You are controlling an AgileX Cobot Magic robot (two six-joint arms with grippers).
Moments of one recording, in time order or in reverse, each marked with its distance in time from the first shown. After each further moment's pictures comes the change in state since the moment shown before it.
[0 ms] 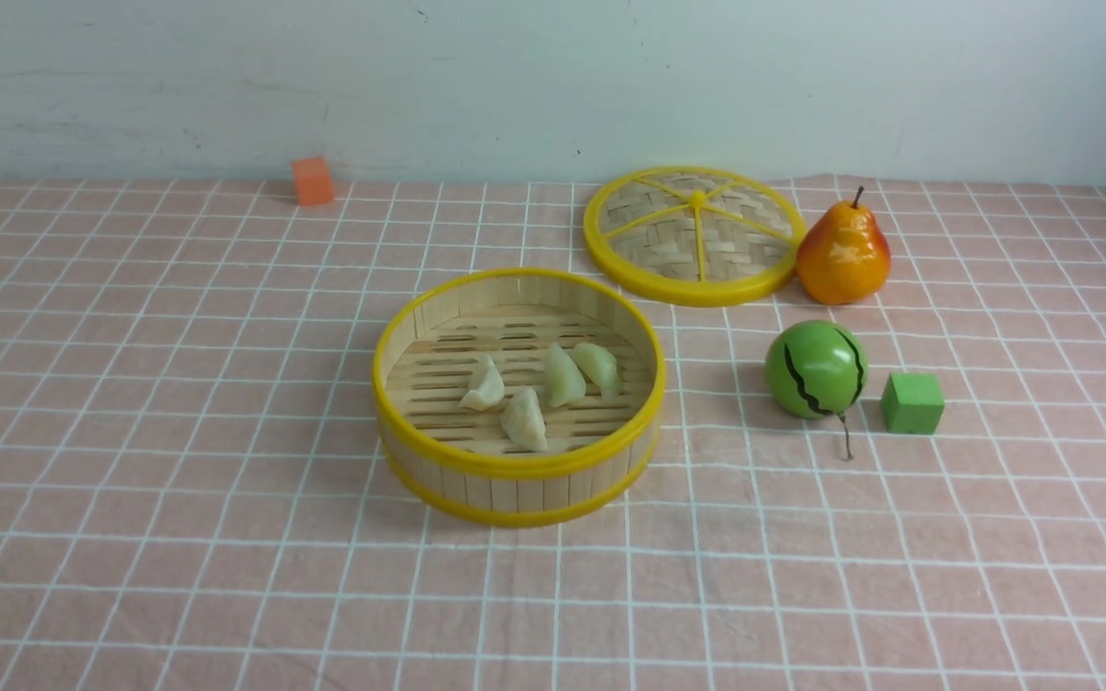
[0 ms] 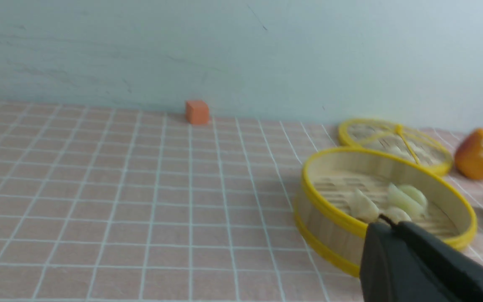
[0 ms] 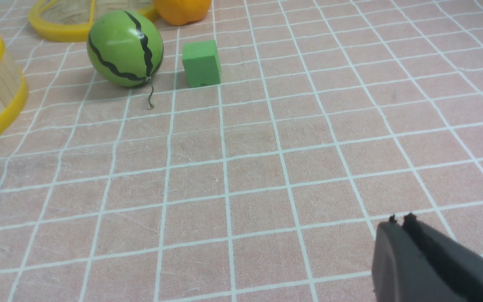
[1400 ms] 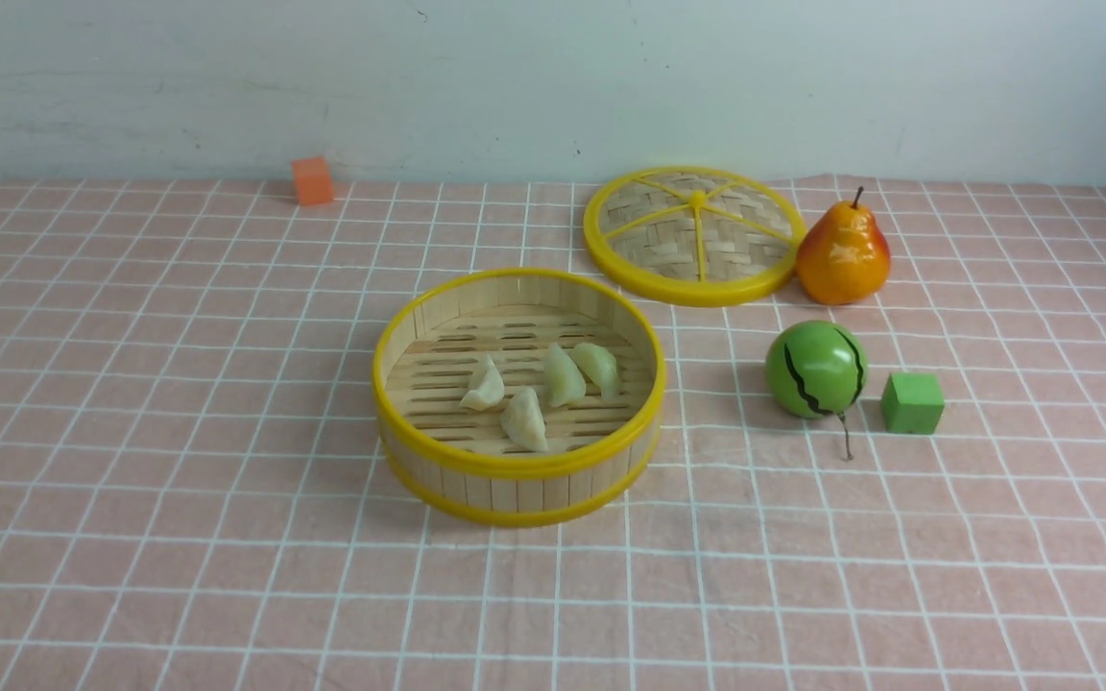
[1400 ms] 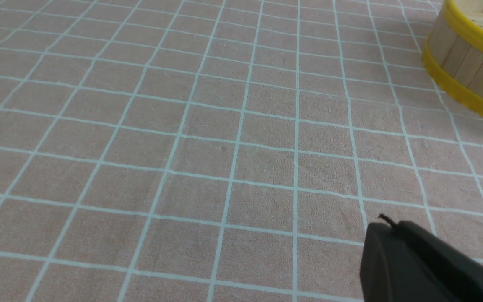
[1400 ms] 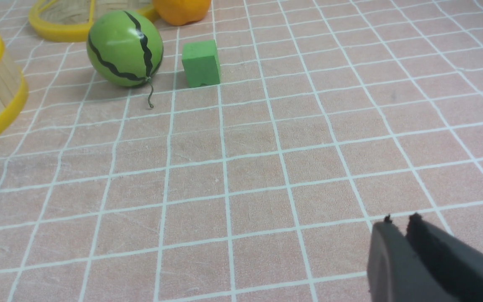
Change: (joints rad) right arm 0.000 0.000 0.000 0.000 0.000 0.000; left arm 0.205 -0.050 0.189 -0.093 0.181 0.134
